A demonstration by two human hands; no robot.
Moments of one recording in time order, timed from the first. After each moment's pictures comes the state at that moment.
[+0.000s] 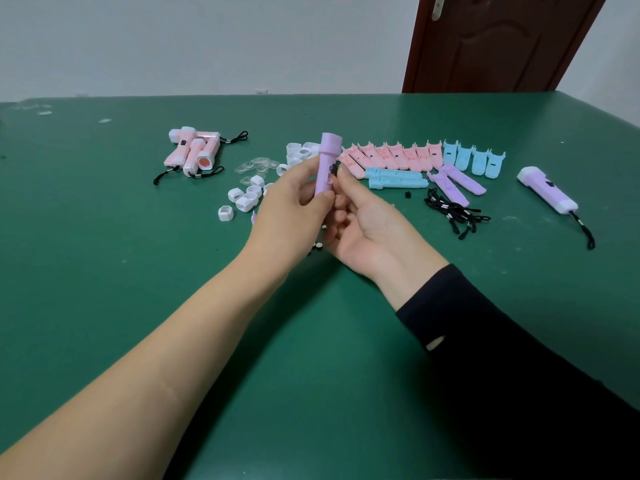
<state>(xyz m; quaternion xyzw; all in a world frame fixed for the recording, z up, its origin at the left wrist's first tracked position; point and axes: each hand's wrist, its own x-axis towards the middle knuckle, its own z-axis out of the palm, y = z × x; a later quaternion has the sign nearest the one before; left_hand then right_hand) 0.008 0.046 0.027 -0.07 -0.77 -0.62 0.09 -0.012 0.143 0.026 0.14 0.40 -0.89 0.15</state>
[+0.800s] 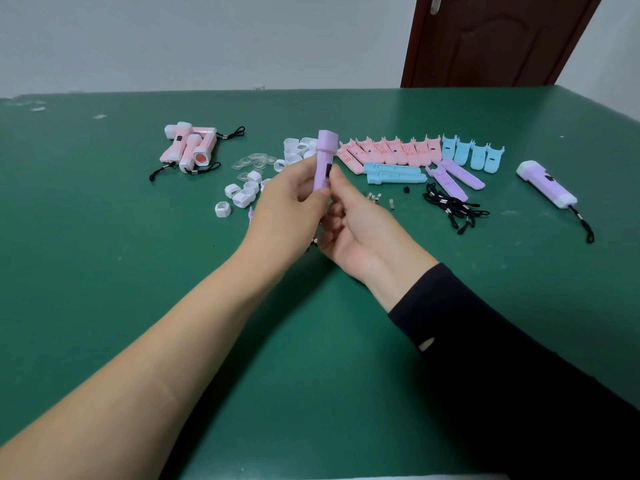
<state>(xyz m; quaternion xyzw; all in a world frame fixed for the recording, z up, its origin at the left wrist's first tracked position) 0.011 0.046 0.027 -0.07 -0.78 -0.62 0.10 -0.006 0.137 0.022 0.15 0.46 -0.87 0.14</state>
